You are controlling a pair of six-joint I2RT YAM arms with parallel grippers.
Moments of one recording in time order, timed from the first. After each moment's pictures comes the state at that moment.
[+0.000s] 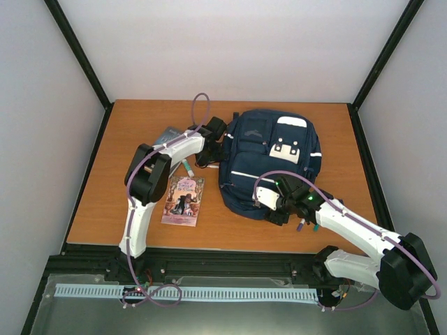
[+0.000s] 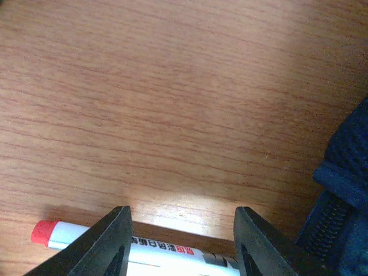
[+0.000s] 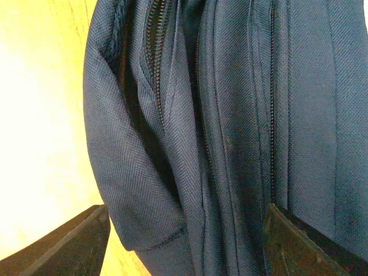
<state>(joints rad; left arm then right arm) -0.54 2.20 1.71 -0.79 -0.11 -0.76 0.62 1.09 0.63 -0.57 -0.12 -0.69</state>
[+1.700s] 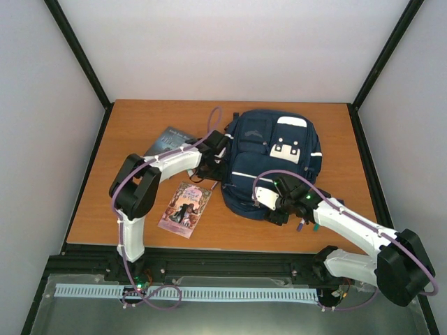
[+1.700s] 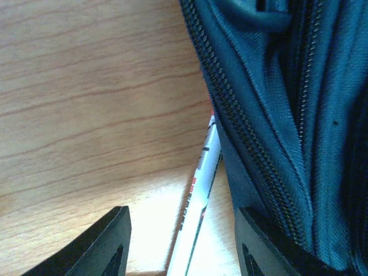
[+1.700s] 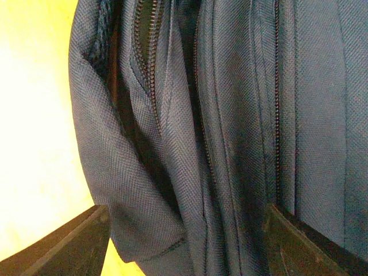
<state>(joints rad) -0.63 1.97 1.41 -0.72 0.02 -0.40 0.62 1.12 0.63 -0.56 -0.11 -0.68</state>
